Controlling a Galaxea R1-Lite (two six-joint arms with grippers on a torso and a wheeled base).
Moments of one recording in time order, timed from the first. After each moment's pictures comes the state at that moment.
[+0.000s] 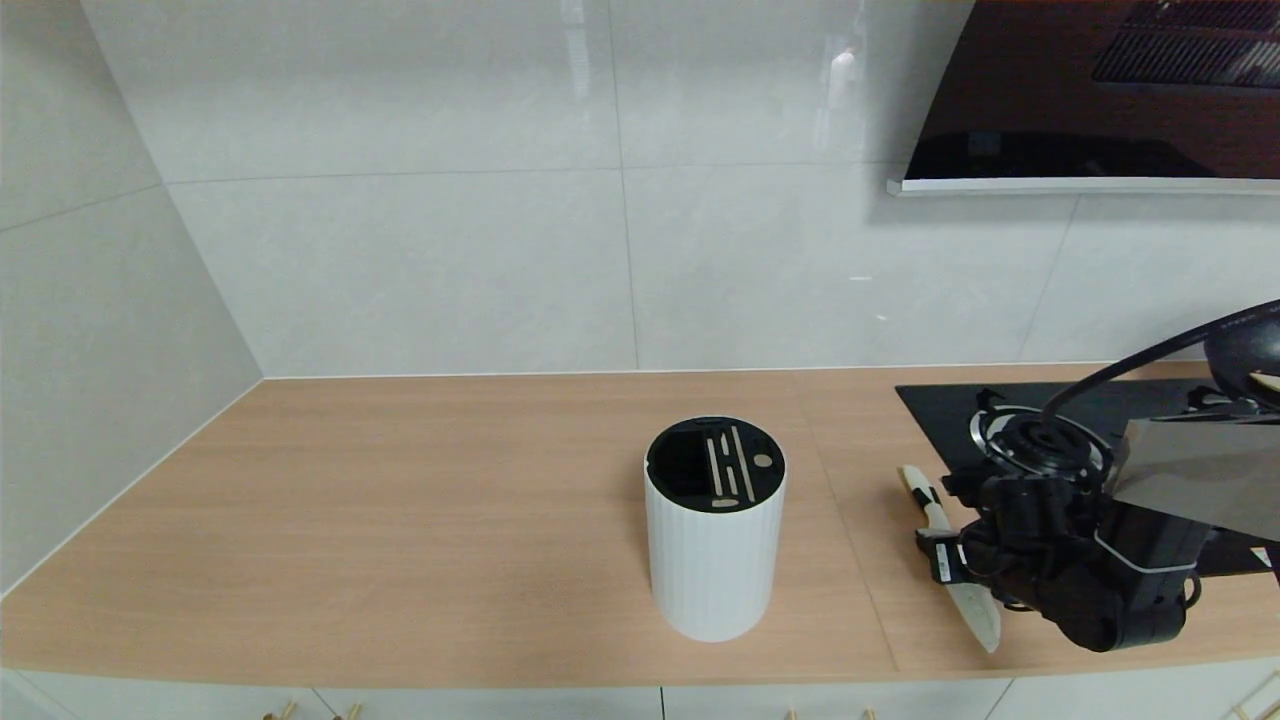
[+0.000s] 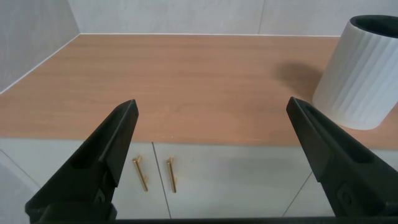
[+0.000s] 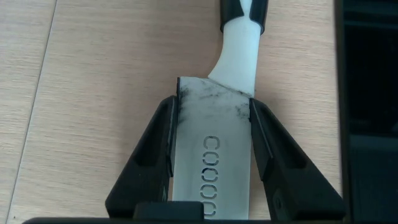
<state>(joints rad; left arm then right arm) 0.00 0.00 0.00 0.00 0.04 -0.01 0.08 2.44 -0.74 -1.03 -0.06 -0.02</state>
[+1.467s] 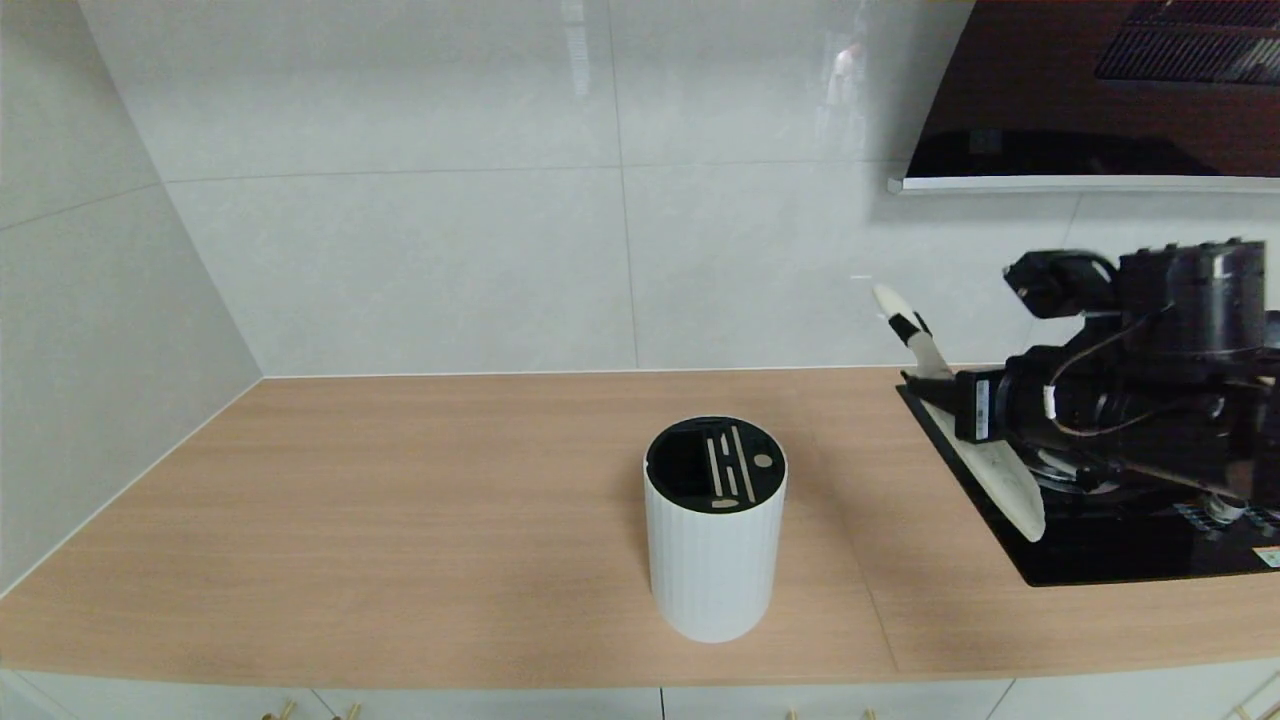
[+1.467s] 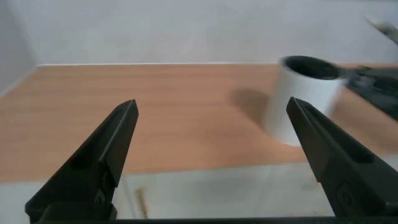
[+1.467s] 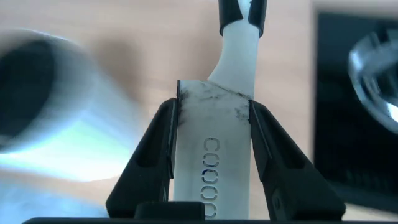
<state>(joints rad) -0.01 0.18 -0.37 0.15 -0.18 -0.07 0.39 1.58 -0.90 -0.37 -0.07 0.09</state>
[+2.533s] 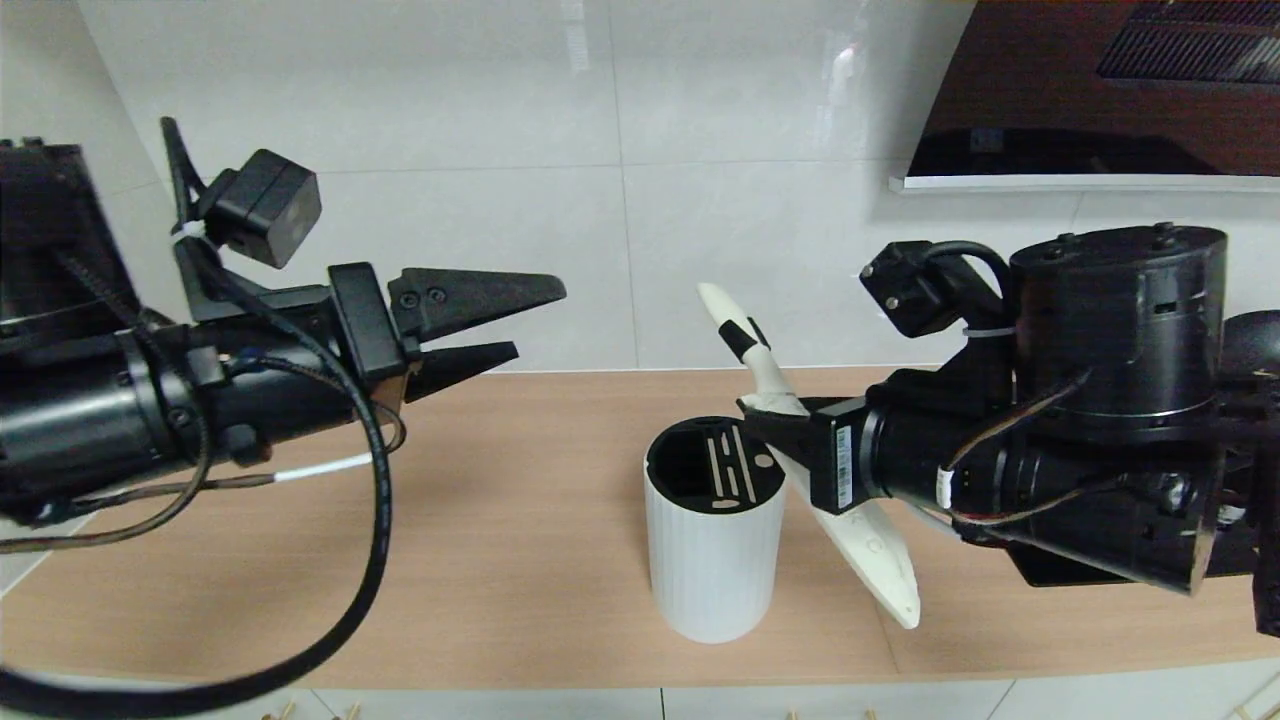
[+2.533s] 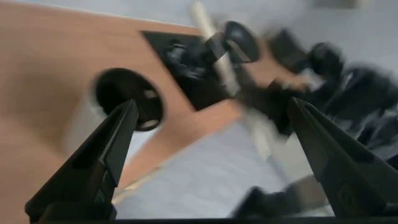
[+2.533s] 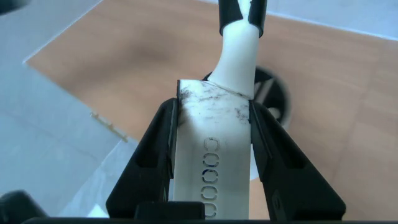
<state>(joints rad) -0.39 1.42 -0.89 -0.45 -0.51 -0.69 0.84 1.60 -0.99 -0.35 -0.19 0.21</state>
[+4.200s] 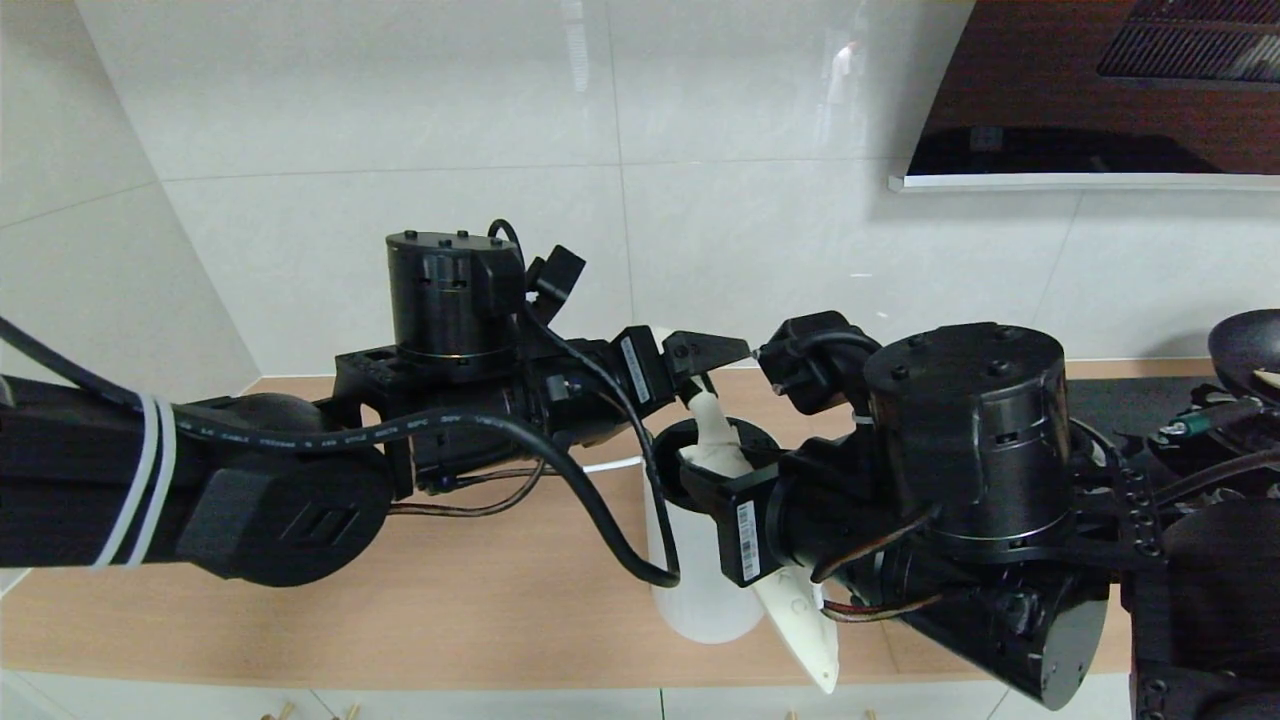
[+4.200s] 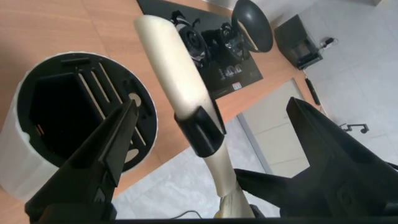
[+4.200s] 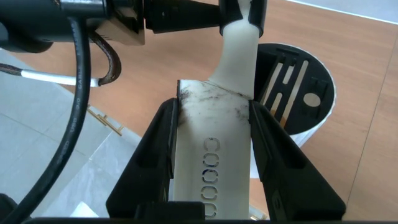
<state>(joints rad) -0.60 1.81 -1.06 -0.54 -0.31 -0.75 0.99 1.71 -0.98 -0.43 -0.38 0.23</state>
